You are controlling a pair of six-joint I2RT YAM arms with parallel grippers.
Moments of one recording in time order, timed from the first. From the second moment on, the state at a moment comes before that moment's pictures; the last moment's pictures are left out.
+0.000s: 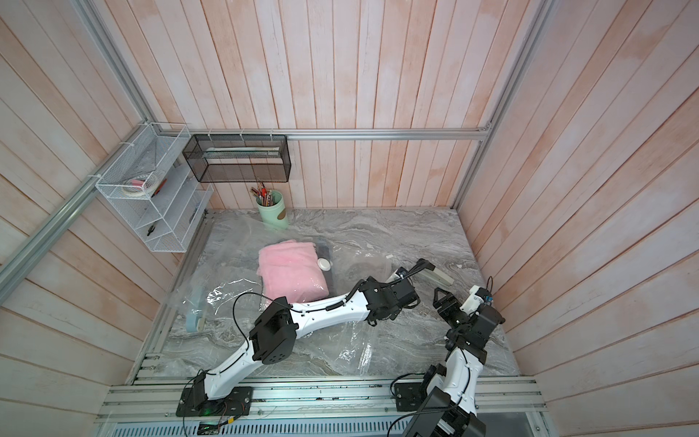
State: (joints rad) left arm -1.19 2.47 2.22 -0.91 -0.61 -0.34; right arm -0.66 0.81 0.20 0.08 -0.69 0.51
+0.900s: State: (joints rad) left arm -1.12 1.61 1.35 -0.26 -0.77 -0.28; right arm -0.14 0.70 0.20 0.35 -0.90 0.77
